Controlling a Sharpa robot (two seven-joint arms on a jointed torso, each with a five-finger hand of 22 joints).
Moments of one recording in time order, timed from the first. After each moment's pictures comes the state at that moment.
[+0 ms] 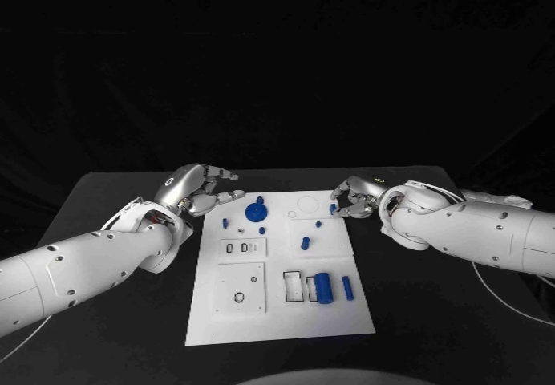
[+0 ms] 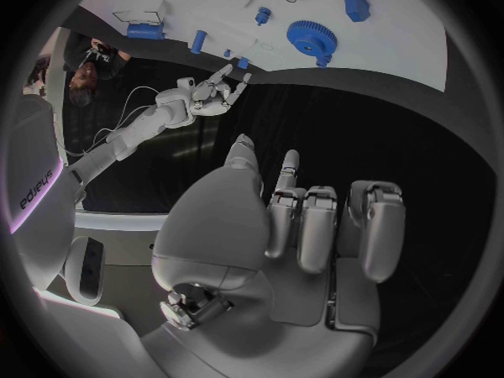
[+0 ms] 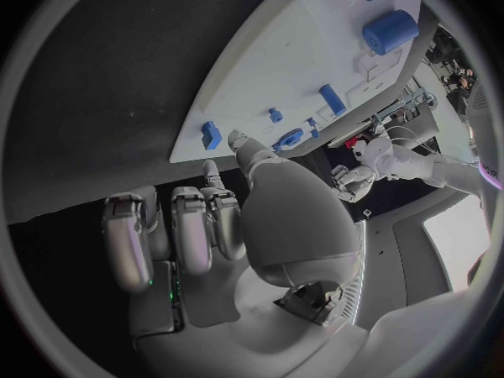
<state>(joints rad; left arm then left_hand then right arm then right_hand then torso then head) 1.22 -0.67 -0.21 1.28 -1.10 -0.75 0.35 1.34 0.04 -0.18 0.29 0.25 0.97 0.14 0.07 0.12 1.47 0.08 1.57 1.31 1.47 0.04 1.57 1.31 0.01 1.47 0.15 1.57 1.31 1.20 -0.85 -0.20 1.32 -1.34 -0.35 -0.15 1.26 -0.06 0.23 0.02 0.23 0.84 0.09 0.07 0.21 1.47 0.04 1.57 1.31 1.47 -0.01 1.57 1.31 0.01 1.47 0.10 1.57 1.31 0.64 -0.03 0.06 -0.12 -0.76</state>
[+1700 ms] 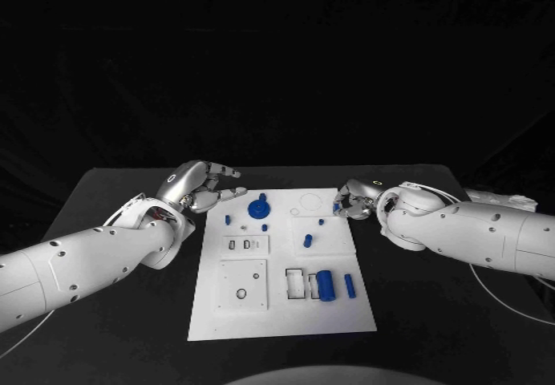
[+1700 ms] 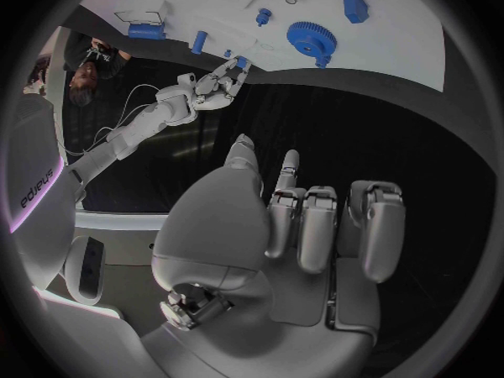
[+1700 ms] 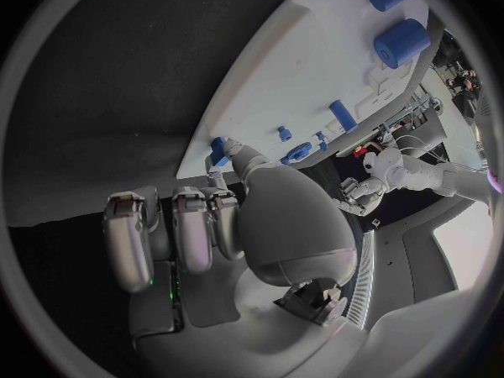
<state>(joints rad) 1.22 -0.68 -0.21 1.28 -1.10 -0.75 0.35 1.34 0.04 -0.18 0.29 0.25 0.97 0.14 0.07 0.12 1.47 0.08 1.57 1.31 1.47 0.04 1.57 1.31 0.01 1.47 0.15 1.57 1.31 1.19 -0.81 -0.20 1.29 -1.38 -0.31 -0.22 1.27 -0.02 0.25 0.03 0.23 0.93 0.08 0.09 0.20 1.46 0.04 1.57 1.31 1.46 -0.02 1.57 1.31 0.01 1.47 0.10 1.57 1.31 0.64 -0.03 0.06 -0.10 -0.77</state>
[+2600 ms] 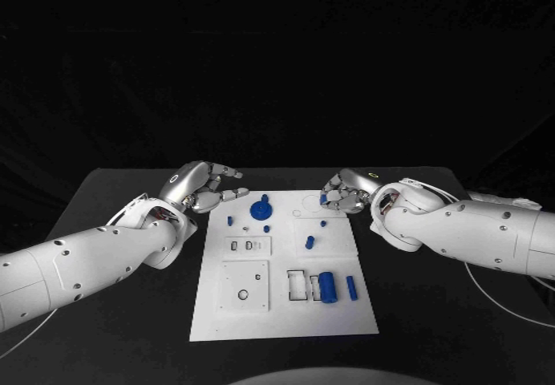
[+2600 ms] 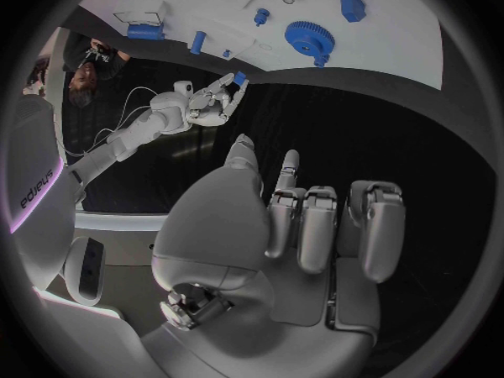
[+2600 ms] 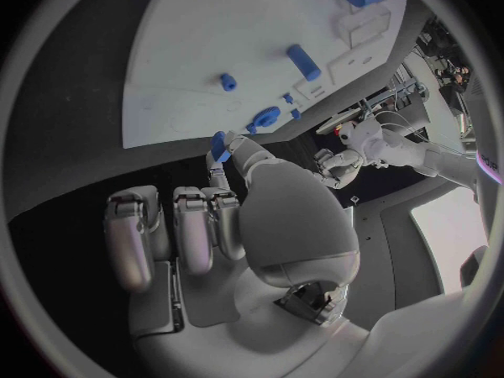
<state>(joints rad) 1.22 -0.68 -0.21 1.28 -1.10 -0.75 0.35 1.34 0.04 -0.18 0.29 0.25 0.97 0.14 0.07 0.12 1.47 0.08 1.57 1.31 1.47 0.04 1.57 1.31 0.01 1.47 0.15 1.57 1.31 1.23 -0.83 -0.19 1.42 -1.32 -0.44 -0.17 1.29 0.00 0.26 0.01 0.23 1.01 0.08 0.10 0.19 1.47 0.03 1.57 1.31 1.46 -0.02 1.57 1.31 0.01 1.47 0.09 1.57 1.31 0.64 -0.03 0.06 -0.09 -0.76</state>
